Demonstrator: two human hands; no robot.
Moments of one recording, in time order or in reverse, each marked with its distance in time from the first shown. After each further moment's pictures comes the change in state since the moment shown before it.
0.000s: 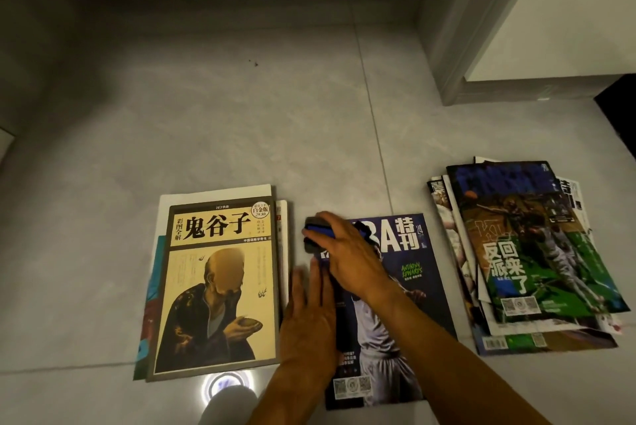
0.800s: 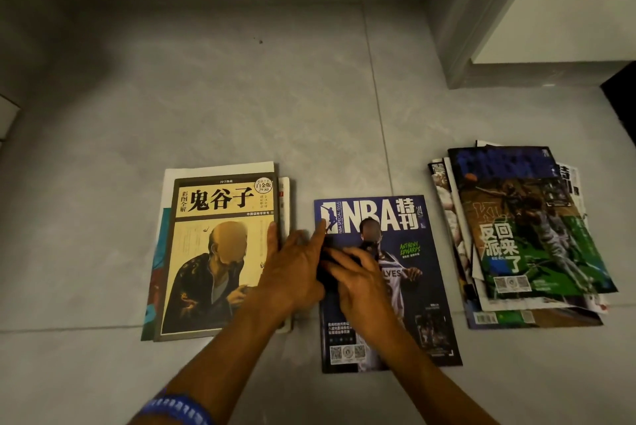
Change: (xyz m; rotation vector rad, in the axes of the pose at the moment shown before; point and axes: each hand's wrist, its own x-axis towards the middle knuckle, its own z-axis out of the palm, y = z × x) left_hand 0.027 -0.034 -0.032 0.142 0.041 0.180; right_hand -0.093 -0.028 0.012 -0.051 0.172 0.021
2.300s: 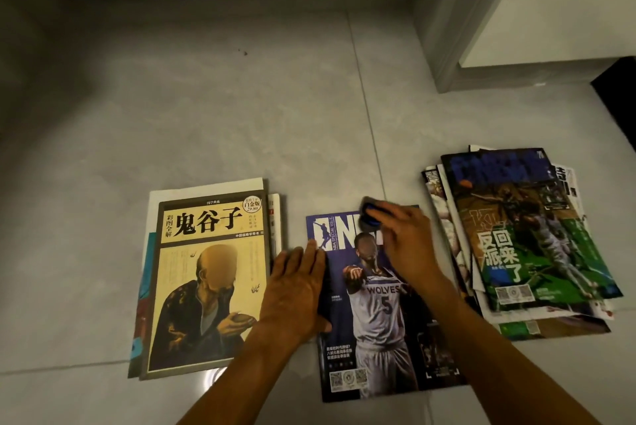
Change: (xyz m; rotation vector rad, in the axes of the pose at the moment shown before) left_hand 0.004 0.010 0.013 0.114 -0.016 0.034; right_hand 0.065 0.101 -0.041 -0.066 0.116 0.204
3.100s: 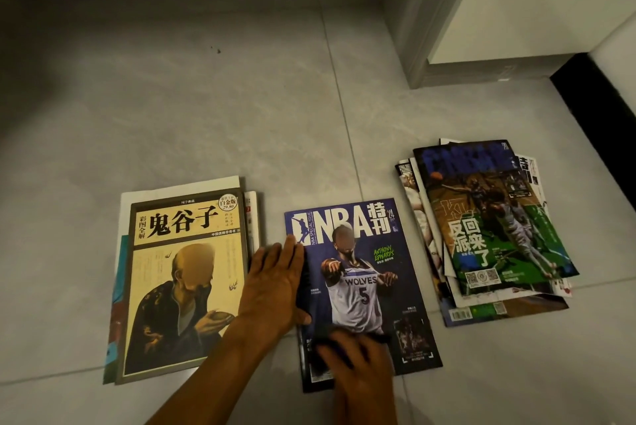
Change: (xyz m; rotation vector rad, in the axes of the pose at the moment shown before) left_hand 0.006 -0.001 0.007 0.008 -0.006 -0.009; right_hand -0.204 -0.074 0.036 -0.031 0.056 -0.164
